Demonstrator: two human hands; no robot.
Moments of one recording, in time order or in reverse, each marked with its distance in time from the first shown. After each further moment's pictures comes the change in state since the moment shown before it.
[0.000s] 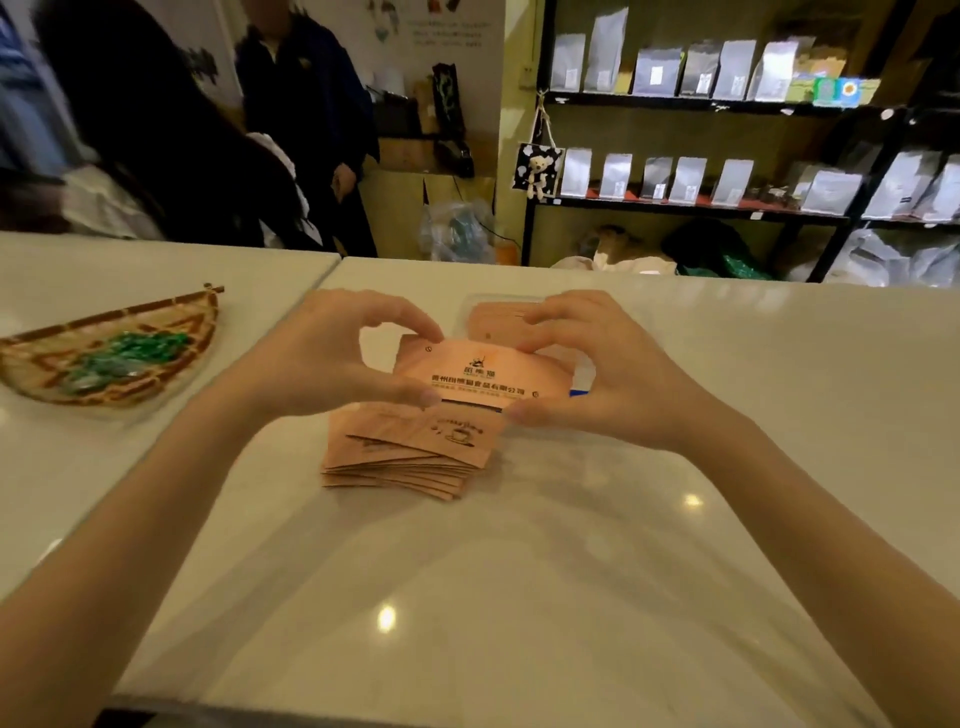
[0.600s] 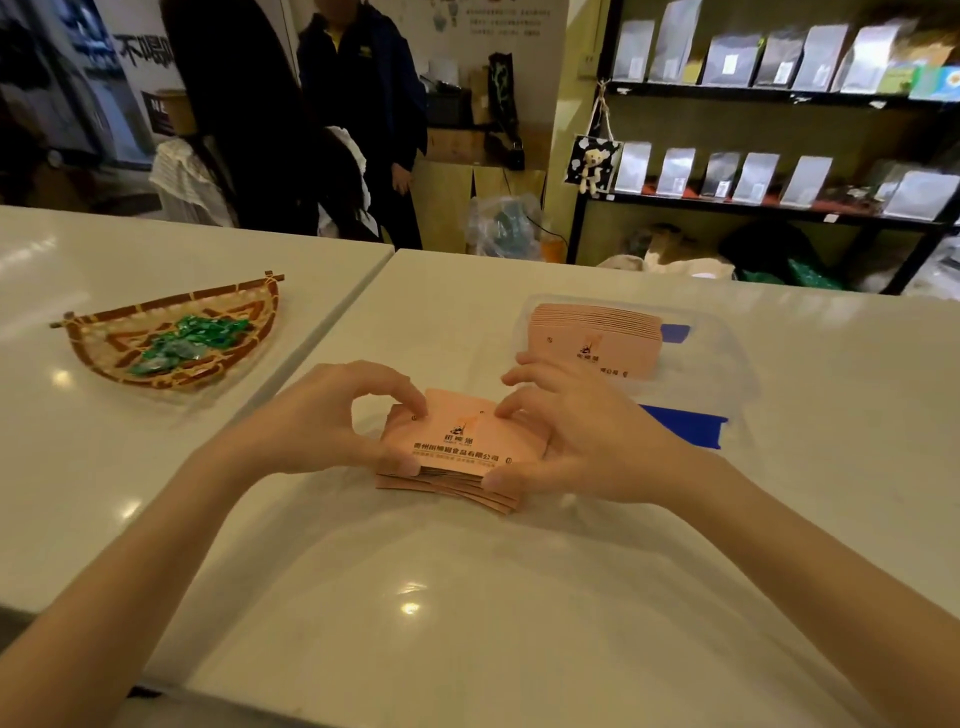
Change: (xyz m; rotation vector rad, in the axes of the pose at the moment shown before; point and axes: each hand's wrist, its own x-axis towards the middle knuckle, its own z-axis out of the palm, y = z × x) left_hand -0.032 -0.074 0.012 -0.017 -0.161 -0.142; right_hand 0.027 -0.013 0.060 -0.126 -0.263 -0.084
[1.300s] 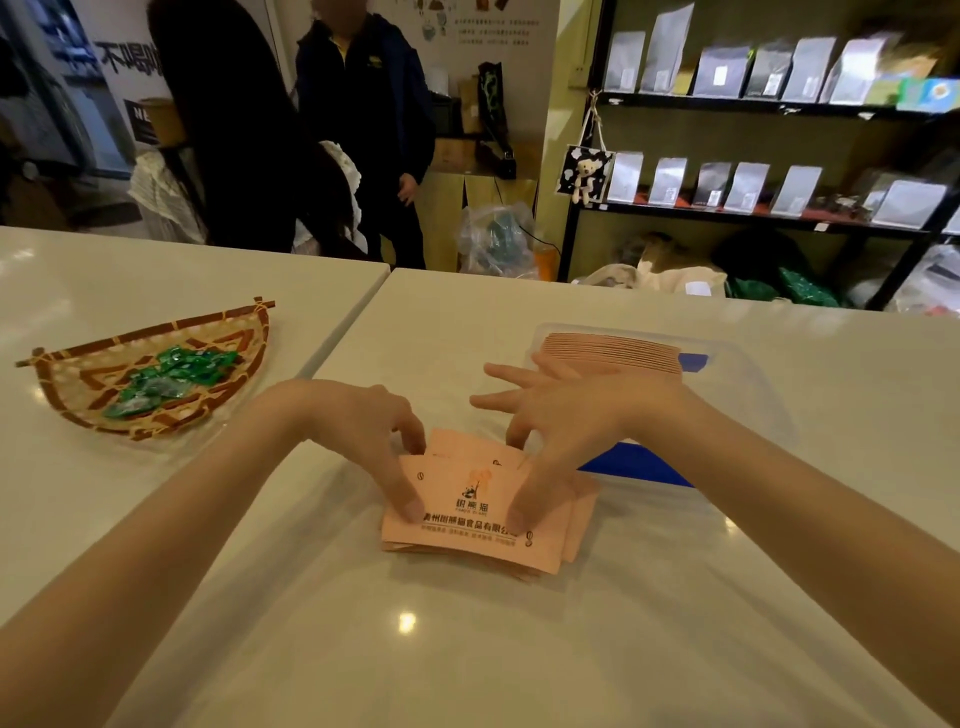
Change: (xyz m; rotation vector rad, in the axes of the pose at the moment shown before) left_hand 0.072 -0.003 -0.022 0.270 -0.634 -0.239; right_hand 0.077 0.018 -0.022 -0.148 -0.618 0.045
